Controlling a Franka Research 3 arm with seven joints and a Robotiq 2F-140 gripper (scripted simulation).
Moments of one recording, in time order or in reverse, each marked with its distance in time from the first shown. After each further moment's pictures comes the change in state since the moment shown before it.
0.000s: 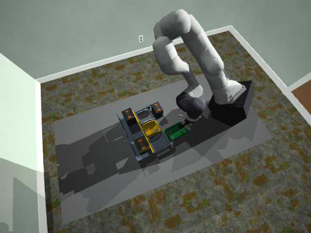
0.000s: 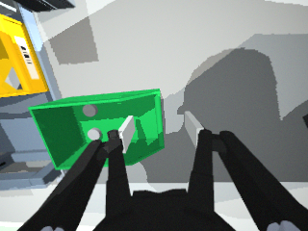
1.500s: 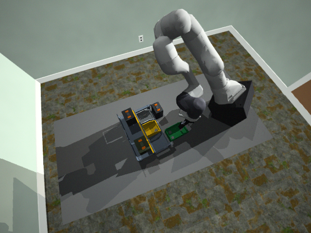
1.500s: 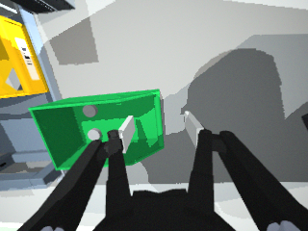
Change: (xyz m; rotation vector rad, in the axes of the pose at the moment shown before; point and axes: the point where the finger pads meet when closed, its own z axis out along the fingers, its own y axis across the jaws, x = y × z) arm 0.001 0.001 -0.001 -0.001 0.002 0.003
